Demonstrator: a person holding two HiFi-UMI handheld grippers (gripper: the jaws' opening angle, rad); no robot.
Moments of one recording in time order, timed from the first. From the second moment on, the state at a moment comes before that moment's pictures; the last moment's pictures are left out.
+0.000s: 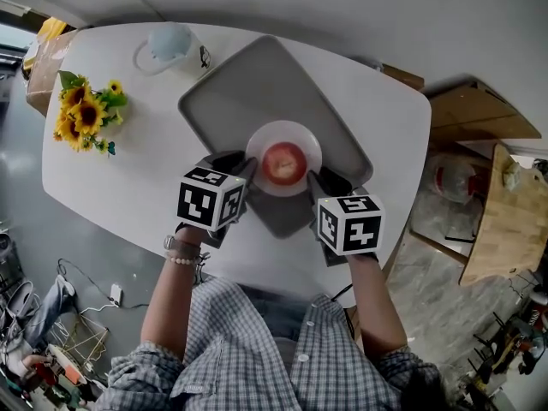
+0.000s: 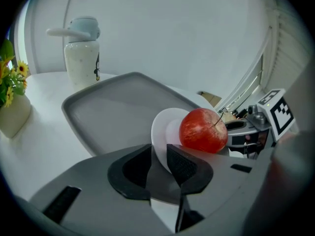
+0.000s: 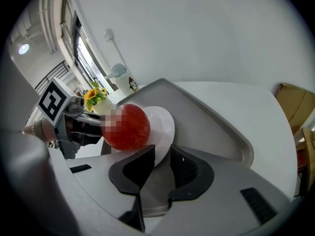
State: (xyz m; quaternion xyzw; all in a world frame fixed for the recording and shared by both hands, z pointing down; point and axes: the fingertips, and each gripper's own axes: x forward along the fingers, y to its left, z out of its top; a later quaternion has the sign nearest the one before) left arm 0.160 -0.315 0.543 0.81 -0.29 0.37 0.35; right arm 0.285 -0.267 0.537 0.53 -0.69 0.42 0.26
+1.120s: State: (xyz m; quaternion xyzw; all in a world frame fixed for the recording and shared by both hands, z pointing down) left arm 0.131 -0.305 0.524 0.80 -0.31 0.31 0.40; right arm 0.259 -0.259 0.520 0.56 -0.67 0.44 0.23
